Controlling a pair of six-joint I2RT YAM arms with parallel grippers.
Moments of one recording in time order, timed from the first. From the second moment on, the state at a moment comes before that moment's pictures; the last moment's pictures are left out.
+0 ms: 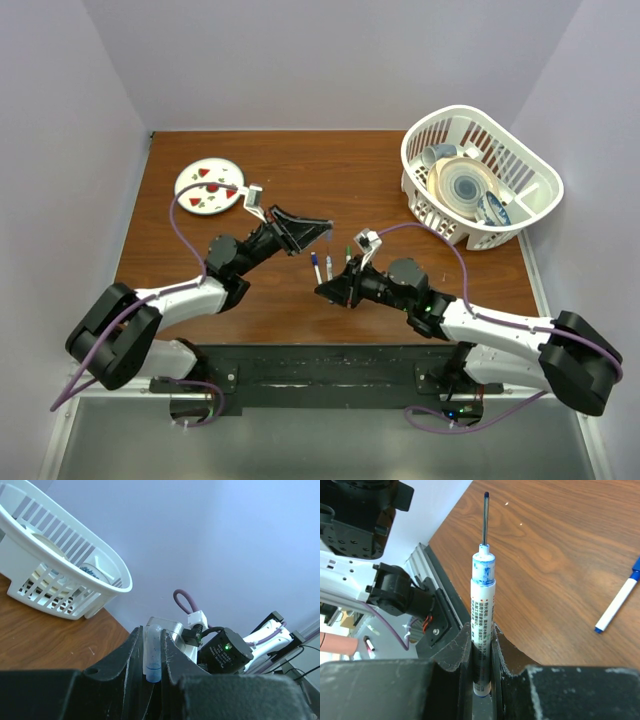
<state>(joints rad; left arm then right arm) -0.62 1.33 0.48 1.24 0.40 -1.01 0.92 1.10 0.40 0.54 -0.22 0.67</state>
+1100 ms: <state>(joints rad) -0.67 1.40 0.40 1.28 0.35 -1.05 0.93 1.02 0.40 0.52 -0.18 0.67</state>
